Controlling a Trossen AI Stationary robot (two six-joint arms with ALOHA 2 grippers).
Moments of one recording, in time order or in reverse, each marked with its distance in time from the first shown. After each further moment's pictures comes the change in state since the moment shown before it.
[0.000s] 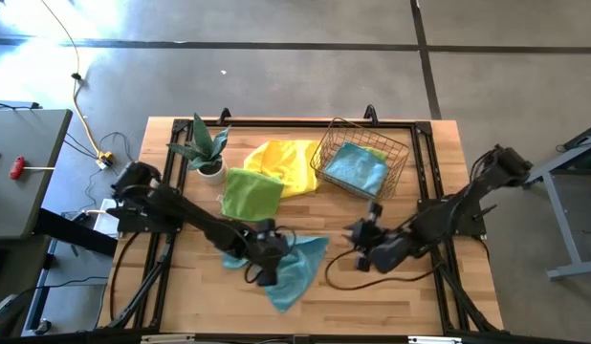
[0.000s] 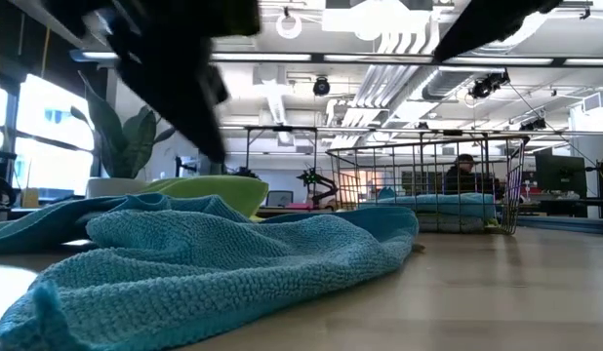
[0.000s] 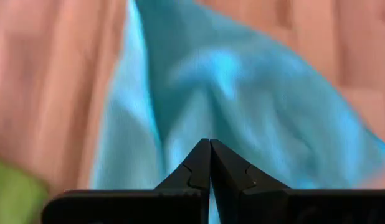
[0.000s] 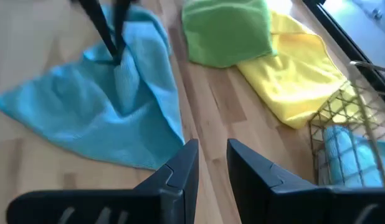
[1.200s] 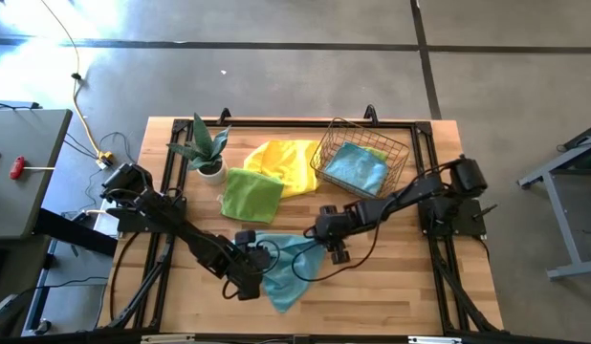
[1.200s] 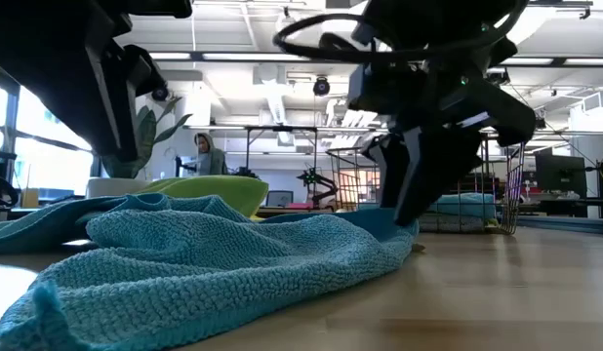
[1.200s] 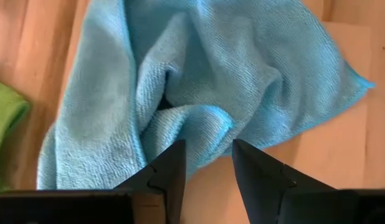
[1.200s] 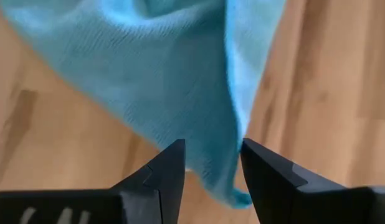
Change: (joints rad) left arm -0.163 -0.035 0.001 -0.186 -0.056 -0.220; right arm -0.390 0.397 0.000 0.265 -0.758 -0.541
